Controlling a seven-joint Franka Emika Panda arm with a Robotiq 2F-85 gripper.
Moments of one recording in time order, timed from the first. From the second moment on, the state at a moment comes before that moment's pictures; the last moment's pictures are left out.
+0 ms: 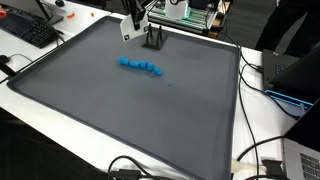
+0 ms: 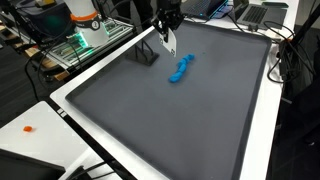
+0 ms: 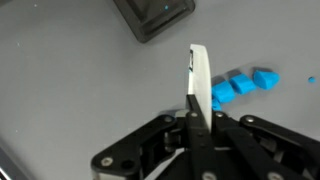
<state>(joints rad) 0.03 0.04 0.00 -2.27 0.01 2.25 0.45</state>
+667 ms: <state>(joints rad) 0.03 -0.08 0.01 -2.43 0.11 2.23 0.72</state>
